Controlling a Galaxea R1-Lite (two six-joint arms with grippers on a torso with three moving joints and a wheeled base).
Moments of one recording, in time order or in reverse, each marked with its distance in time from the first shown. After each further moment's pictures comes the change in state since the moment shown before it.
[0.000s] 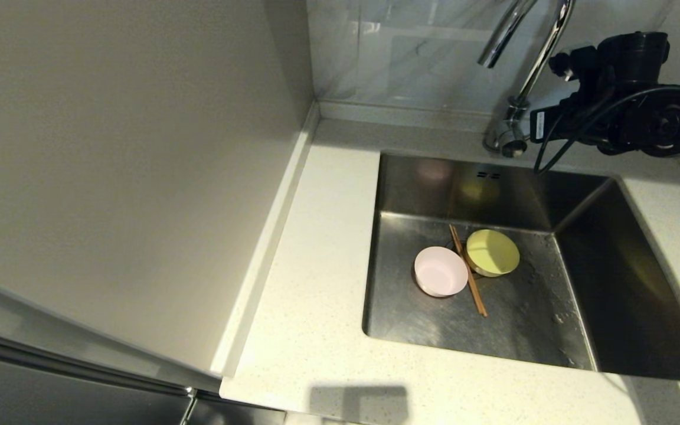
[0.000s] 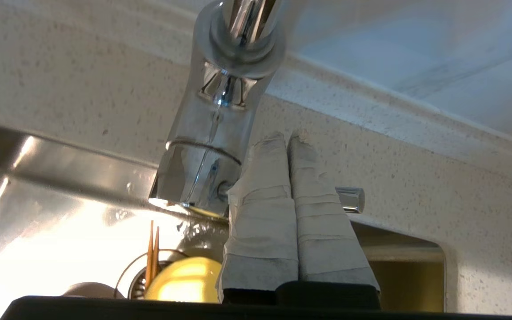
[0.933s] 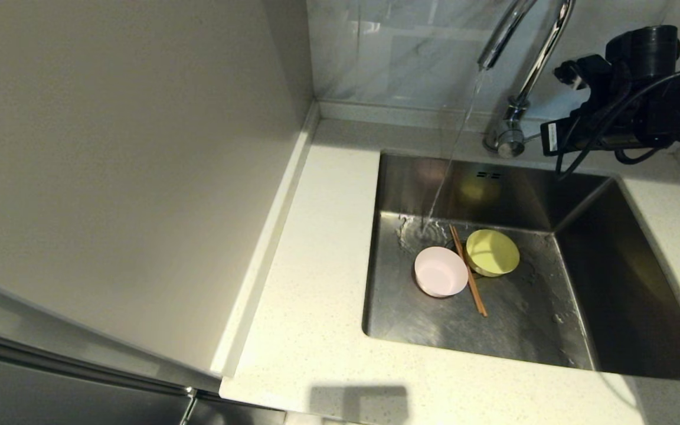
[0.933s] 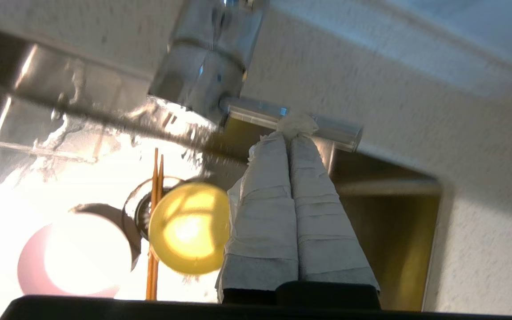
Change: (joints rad) left arm 0.000 0.000 0.000 0.000 0.000 0.000; right arm -0.002 -0.066 0.008 0.232 0.001 0.009
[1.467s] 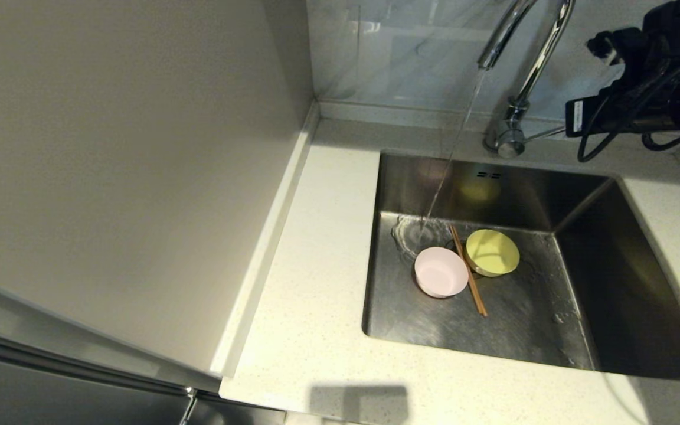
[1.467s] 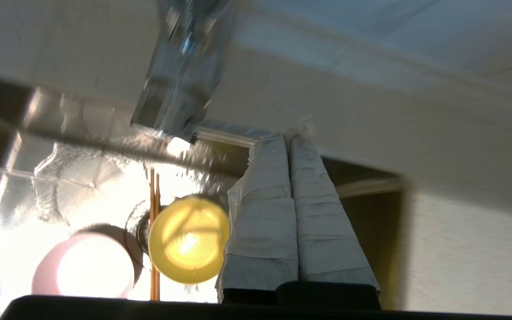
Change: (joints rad) left arm 0.000 0.000 0.000 0.000 0.000 0.000; right arm -0.029 -0.076 -0.001 0.002 -0.002 0.050
